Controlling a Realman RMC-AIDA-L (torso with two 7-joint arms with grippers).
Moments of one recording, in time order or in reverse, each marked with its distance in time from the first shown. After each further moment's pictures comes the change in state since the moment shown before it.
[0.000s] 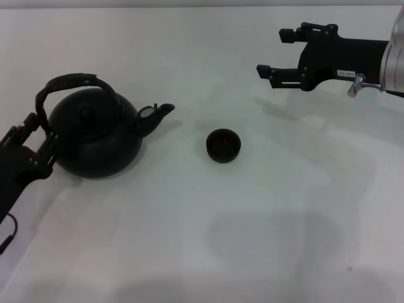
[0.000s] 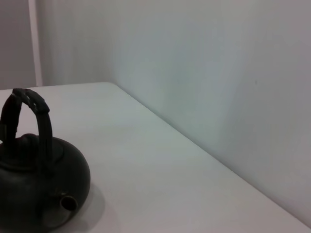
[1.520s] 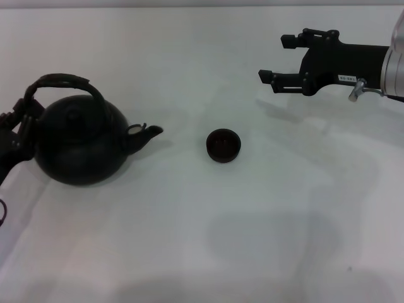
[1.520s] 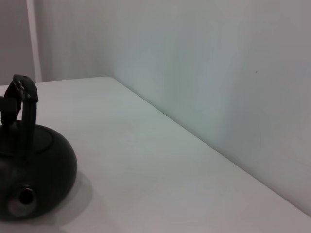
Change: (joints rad) left arm -0.018 0.009 -0.003 0.029 -0.050 0.000 -0.089; right arm -0.002 -0.002 0.000 0.020 -0.001 0.001 -0.002
